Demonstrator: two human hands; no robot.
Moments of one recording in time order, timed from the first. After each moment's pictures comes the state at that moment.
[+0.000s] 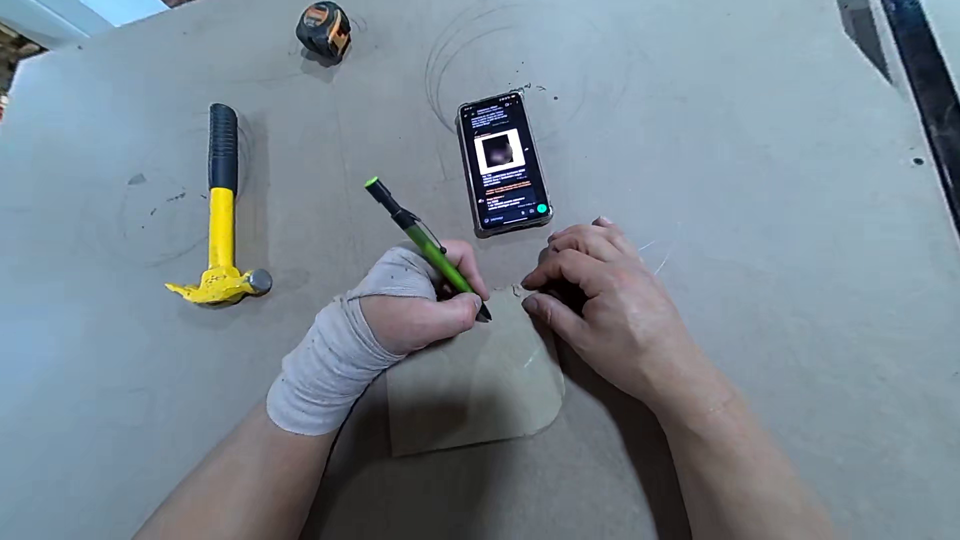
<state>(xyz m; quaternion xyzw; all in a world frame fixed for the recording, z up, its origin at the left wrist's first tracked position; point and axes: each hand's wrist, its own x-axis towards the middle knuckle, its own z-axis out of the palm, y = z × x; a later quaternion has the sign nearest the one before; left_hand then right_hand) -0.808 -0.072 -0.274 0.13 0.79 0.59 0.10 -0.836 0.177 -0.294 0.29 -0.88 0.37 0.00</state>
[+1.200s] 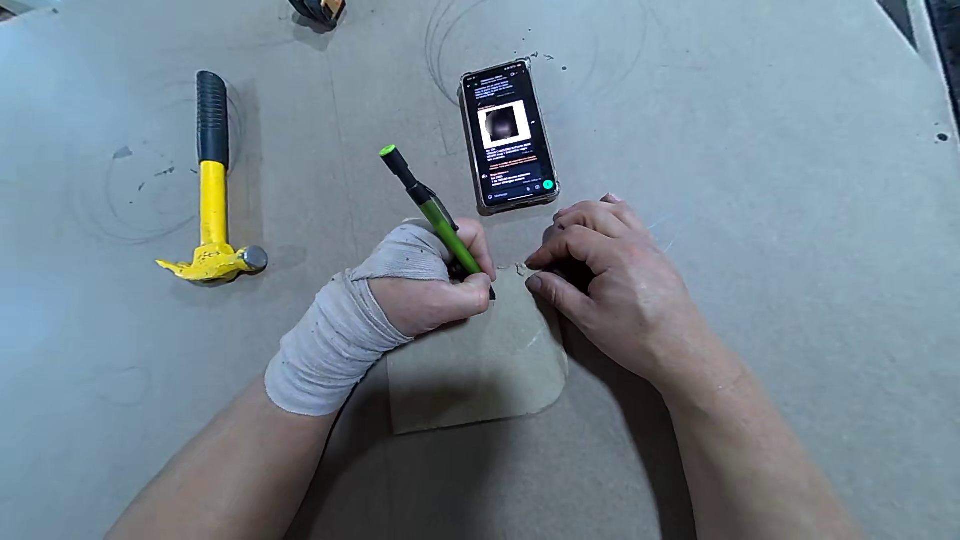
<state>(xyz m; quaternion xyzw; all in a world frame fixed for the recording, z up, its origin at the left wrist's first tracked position) -0.804 -0.063 -0.263 0.11 0.82 0.54 0.12 -0.836 0.177 -0.295 0.29 -0.88 0.37 -0.01</state>
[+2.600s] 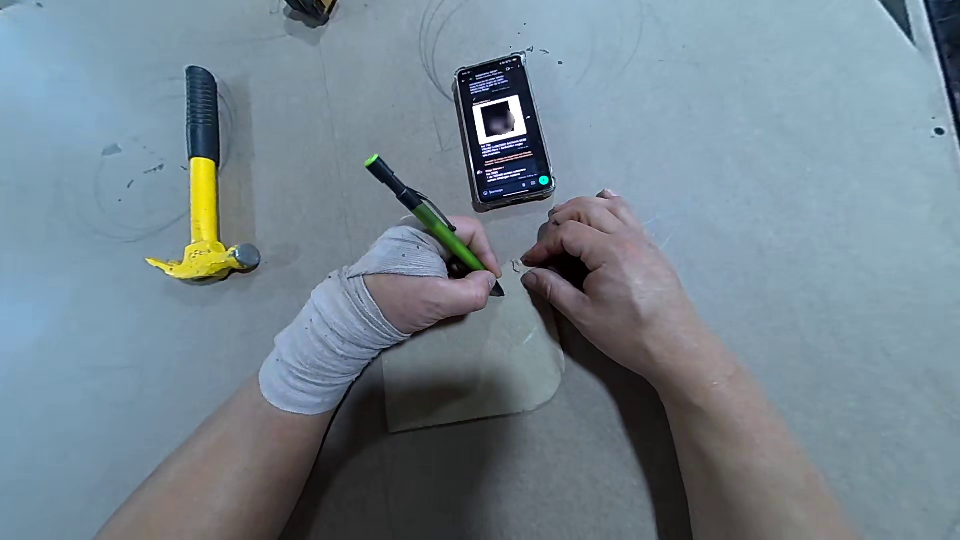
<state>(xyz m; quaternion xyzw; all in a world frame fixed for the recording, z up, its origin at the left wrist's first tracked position) -0.809 -0.061 -0.271 0.12 0.80 0.57 0.12 -0.836 0.176 -0.296 0.29 -0.88 0.37 0.00</state>
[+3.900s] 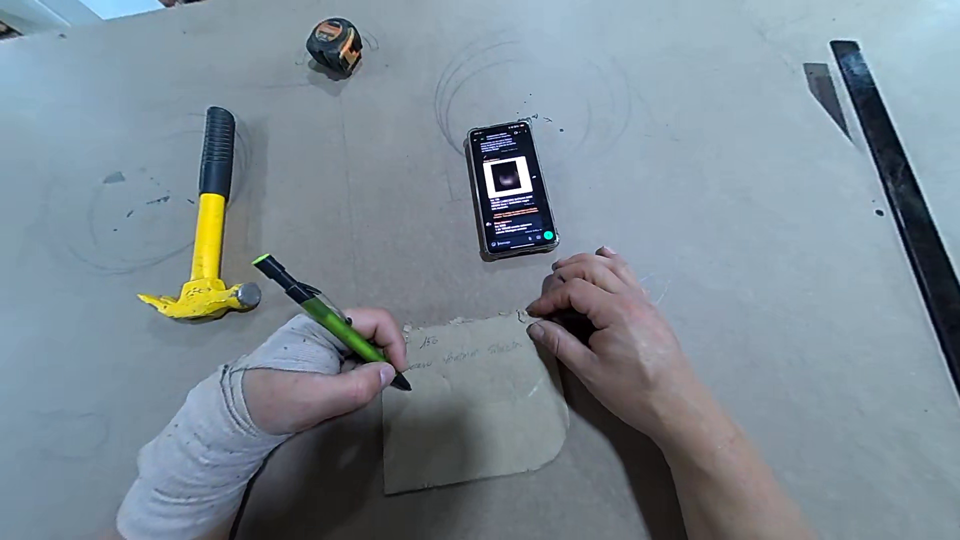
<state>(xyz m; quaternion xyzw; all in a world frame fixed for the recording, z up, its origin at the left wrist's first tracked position) -0.755 -0.154 -0.281 0.10 0.79 0.58 0.16 -0.835 0.176 -0.297 0.29 -0.89 0.37 0.01</state>
